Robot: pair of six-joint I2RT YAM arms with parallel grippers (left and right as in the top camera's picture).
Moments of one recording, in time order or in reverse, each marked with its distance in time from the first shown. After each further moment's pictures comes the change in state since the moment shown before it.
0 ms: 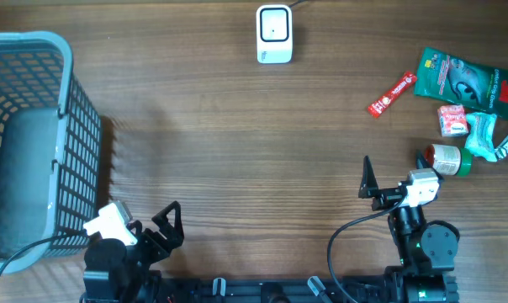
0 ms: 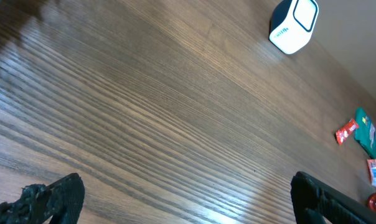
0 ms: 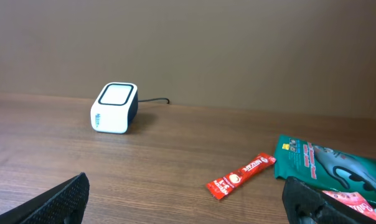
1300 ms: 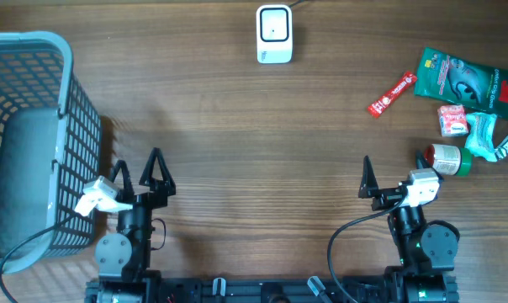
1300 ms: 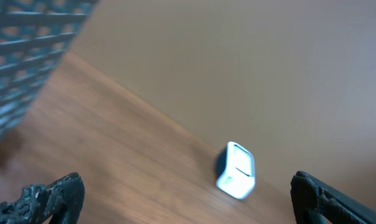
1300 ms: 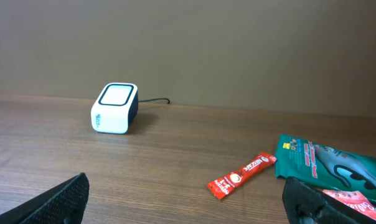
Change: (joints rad) left arm 0.000 0.000 -0.425 1.077 -0.206 -0.002; right arm 0.000 0.001 0.000 0.000 0.000 0.007
